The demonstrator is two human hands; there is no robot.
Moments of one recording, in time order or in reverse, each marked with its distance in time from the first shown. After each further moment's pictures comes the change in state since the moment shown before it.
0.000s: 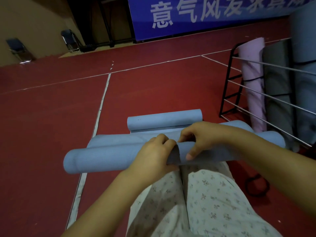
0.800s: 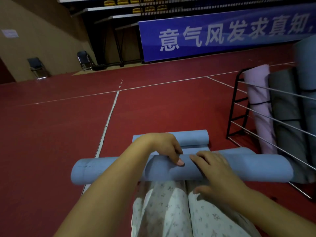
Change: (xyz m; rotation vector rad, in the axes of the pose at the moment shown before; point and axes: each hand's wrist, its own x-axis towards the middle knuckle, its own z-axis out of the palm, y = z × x) left_hand 0.104 -0.040 -0.056 -0.228 -0.660 -0.100; right_hand -0.011 0.013 0.064 -0.239 0.574 -0.012
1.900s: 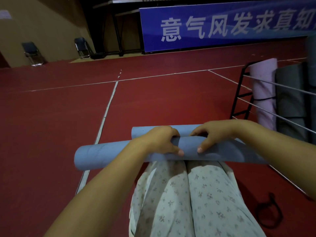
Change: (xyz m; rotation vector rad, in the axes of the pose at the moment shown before) left_hand 0.018 -0.036 0.022 0.134 0.391 0.056; right_hand 0.125 0.044 -0.055 0.160 -0.723 0.047
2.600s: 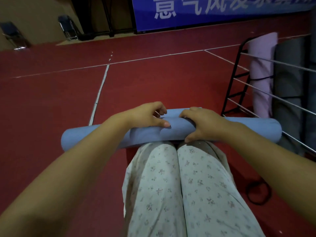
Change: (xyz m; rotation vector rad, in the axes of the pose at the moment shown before) left_hand 0.025 -0.028 -0.005 -0.367 0.003 -0.078; right_hand 0.011 0.010 0.047 -0.168 0.472 -0.064
